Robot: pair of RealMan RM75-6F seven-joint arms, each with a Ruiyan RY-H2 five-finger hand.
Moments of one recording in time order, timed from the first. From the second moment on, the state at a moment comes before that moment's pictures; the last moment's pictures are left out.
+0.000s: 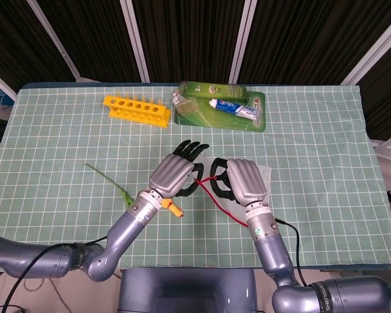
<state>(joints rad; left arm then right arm) -1.04 -1.55 -0.29 -1.76 0.90 1.06 0.48 0.82 -1.44 0.40 -2.16 -0.68 1.42 -0.59</state>
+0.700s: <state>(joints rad) -1.02 -1.59 -0.32 -1.75 0.96 1.13 0.44 0.75 -1.41 0.35 -2.14 -0.70 1.42 -0.52</state>
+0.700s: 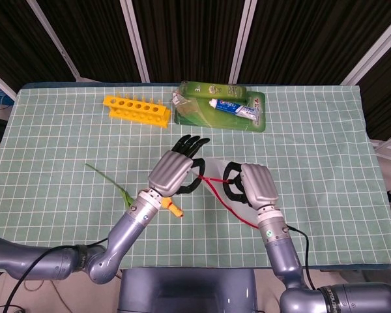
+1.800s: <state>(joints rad) -1.01 -1.62 -0.44 -1.70 1.01 1.21 0.37 0.69 -1.40 0.34 -2.09 -0.69 1.42 -0.48</state>
